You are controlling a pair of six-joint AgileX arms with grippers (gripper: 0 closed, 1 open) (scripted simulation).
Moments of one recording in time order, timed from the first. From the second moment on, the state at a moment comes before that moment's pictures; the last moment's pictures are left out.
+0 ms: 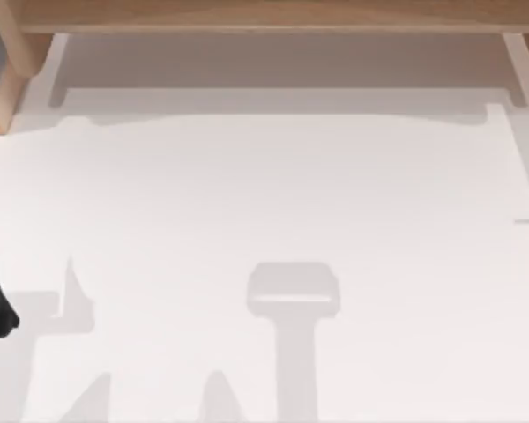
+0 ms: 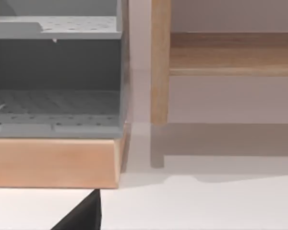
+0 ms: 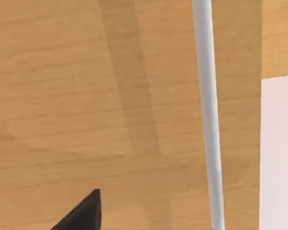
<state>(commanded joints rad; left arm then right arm) 0.00 0.00 0.00 0.00 0.00 0.00 -0.79 1.95 0.51 1.36 -0.62 -1.45</state>
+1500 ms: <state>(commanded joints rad) 0.00 0.00 0.00 0.00 0.00 0.00 -0.69 2.06 0.51 1.56 -0.66 -1.55</state>
